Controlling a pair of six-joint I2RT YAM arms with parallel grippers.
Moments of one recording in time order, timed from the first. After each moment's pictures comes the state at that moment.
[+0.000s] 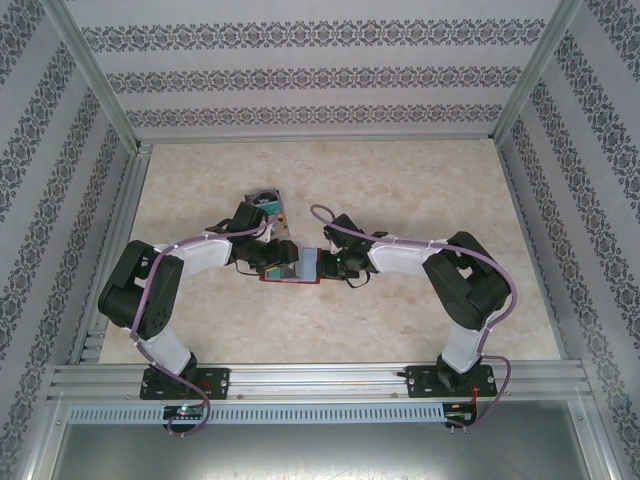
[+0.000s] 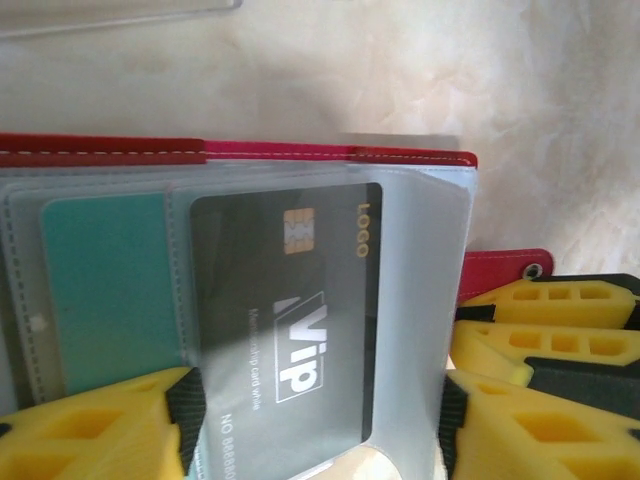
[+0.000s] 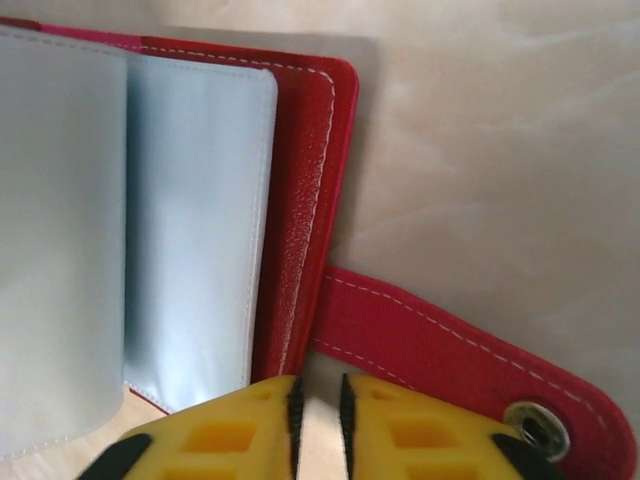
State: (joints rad) left arm -0.38 1.68 0.88 -0.25 0.48 -0.59; right arm 0.69 1.79 0.97 -0.26 -0.24 0.68
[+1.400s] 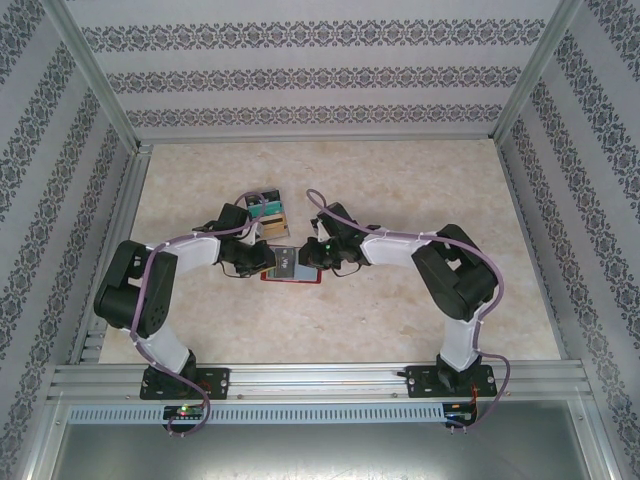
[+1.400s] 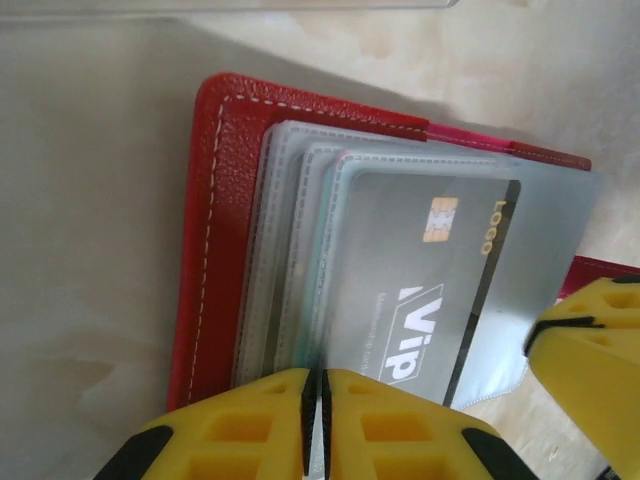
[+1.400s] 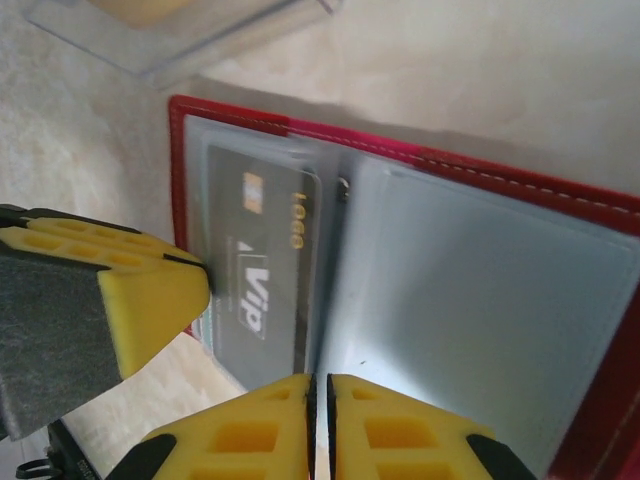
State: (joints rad) left arm -0.27 1.68 0.84 -0.32 0.51 -0.56; right arm 0.68 1.90 1.07 -0.10 -0.47 0.81
